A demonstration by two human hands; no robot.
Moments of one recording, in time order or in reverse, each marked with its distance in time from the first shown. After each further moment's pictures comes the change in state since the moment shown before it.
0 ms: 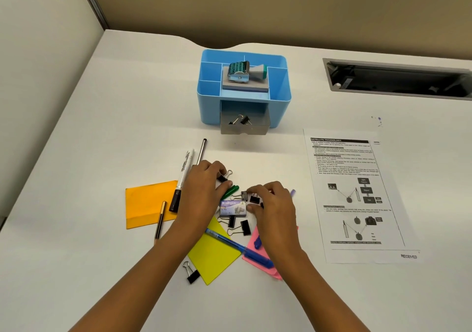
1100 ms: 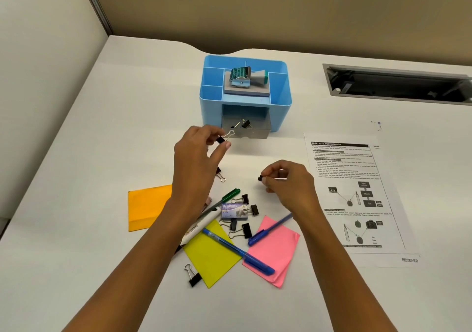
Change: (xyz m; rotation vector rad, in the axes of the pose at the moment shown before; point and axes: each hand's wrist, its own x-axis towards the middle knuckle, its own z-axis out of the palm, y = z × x) left_hand 0.029 0.039 -0.057 -0.244 0.245 0.025; right_hand 0.053 -0.010 -0.055 0.454 -0.153 0.360
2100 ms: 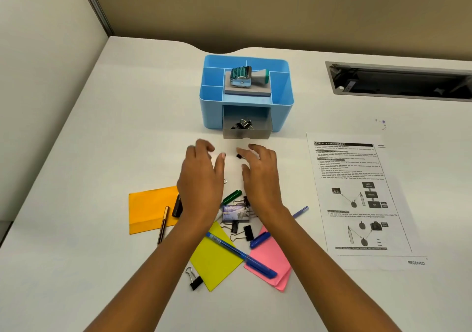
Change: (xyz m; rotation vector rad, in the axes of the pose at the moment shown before) left_hand -0.020 -0.019 0.031 0.247 0.060 -0.207; right_hand 0.034 0.019 0.075 -0.408 0.241 -0.552
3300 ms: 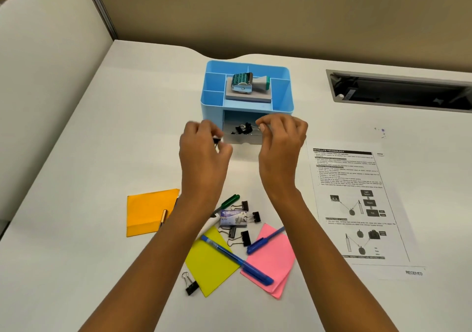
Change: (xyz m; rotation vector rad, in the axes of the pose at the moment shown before) left_hand 0.025 0.040 -0.030 -0.153 0.035 0.070; right_hand 0.050 -0.015 -0.043 0.092 0.377 0.001
